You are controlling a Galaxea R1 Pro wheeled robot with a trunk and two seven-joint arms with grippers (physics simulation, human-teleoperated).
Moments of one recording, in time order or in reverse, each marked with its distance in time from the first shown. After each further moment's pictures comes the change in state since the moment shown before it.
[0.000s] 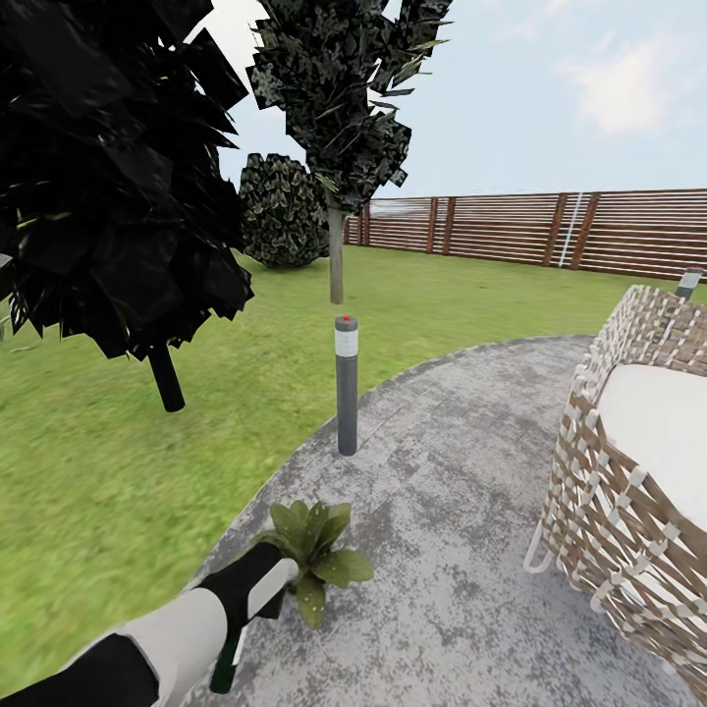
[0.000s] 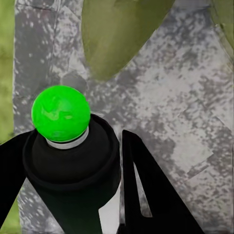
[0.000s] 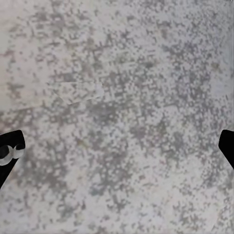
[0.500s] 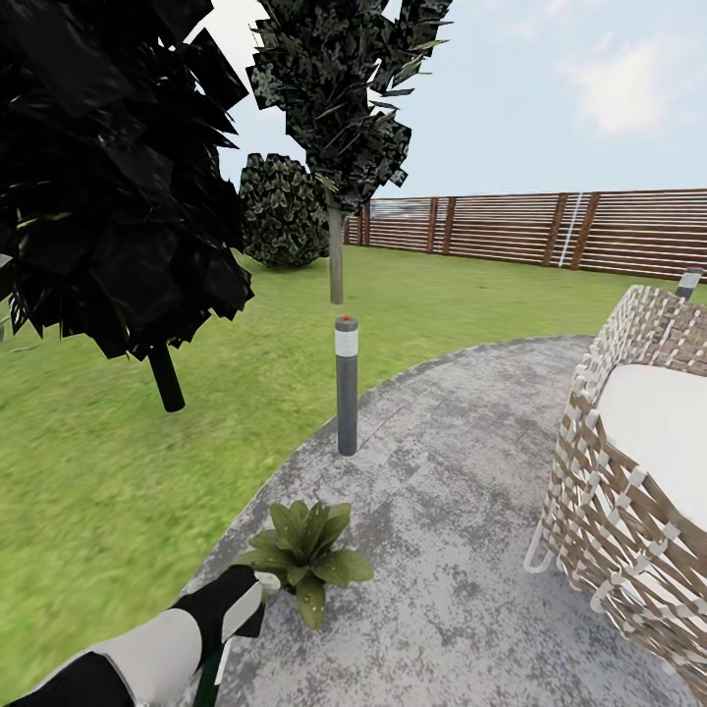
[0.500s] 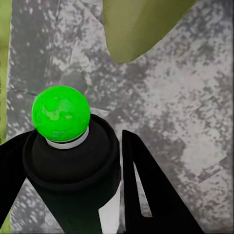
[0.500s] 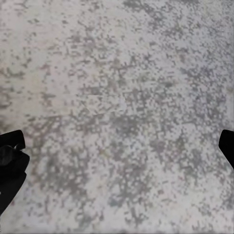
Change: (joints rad) left arm 0.049 0.070 -0.025 0.027 -0.003 -0.096 -0.113; right arm 0.092 -0.002 -0.001 0.060 0.005 -0.299 0.002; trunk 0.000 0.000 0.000
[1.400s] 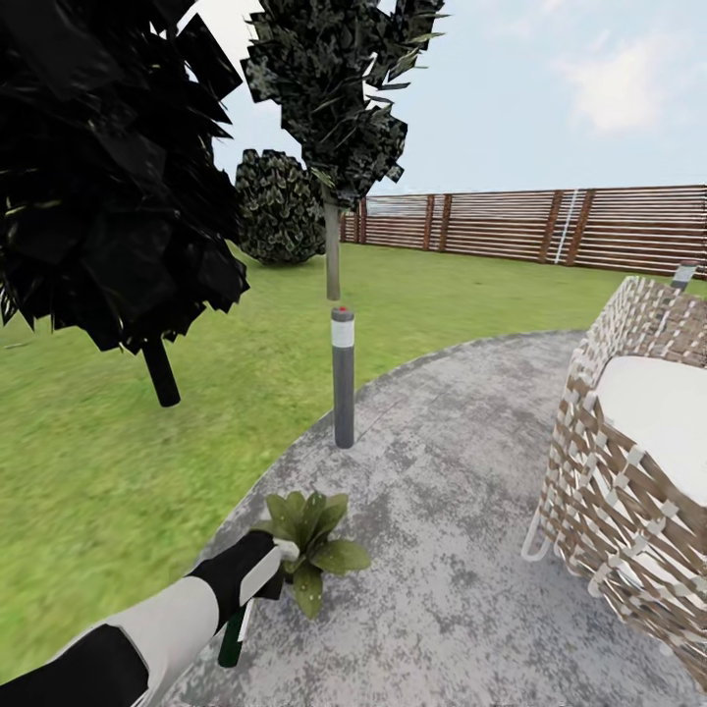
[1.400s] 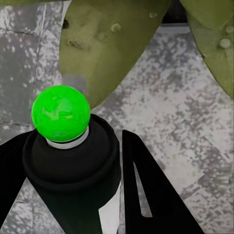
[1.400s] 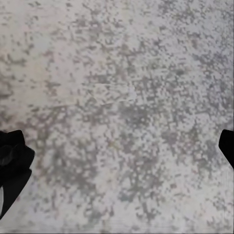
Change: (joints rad) left arm -0.072 -0.031 -0.005 -0.067 -0.001 0.076 0.017; right arm 0.024 0.003 0.000 -0.087 0.004 0.090 -0.003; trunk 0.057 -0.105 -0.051
